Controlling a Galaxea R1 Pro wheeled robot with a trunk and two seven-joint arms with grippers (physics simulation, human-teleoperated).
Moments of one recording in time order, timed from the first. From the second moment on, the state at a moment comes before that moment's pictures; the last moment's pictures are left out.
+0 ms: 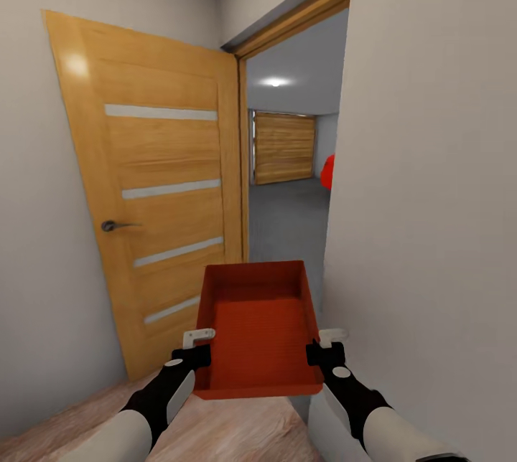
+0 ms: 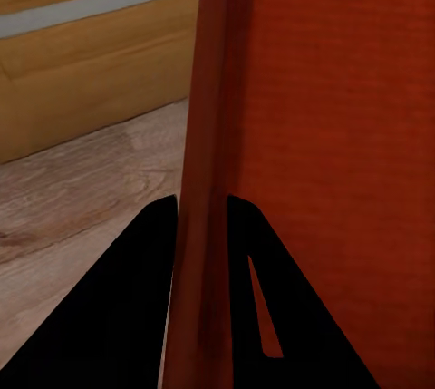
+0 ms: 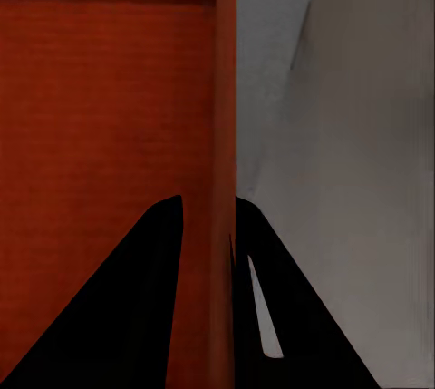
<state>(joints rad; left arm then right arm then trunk) -0.62 -0.09 -0.13 -0.43 0.22 0.11 0.18 -0.67 0.10 0.10 -0.26 0.04 -0.15 -0.16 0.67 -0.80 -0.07</state>
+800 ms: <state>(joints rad) -0.62 -0.09 -0.13 -0.43 0.22 0.11 0.18 -0.67 0.10 0.10 -0.26 0.04 -0.15 -0.16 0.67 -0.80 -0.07</state>
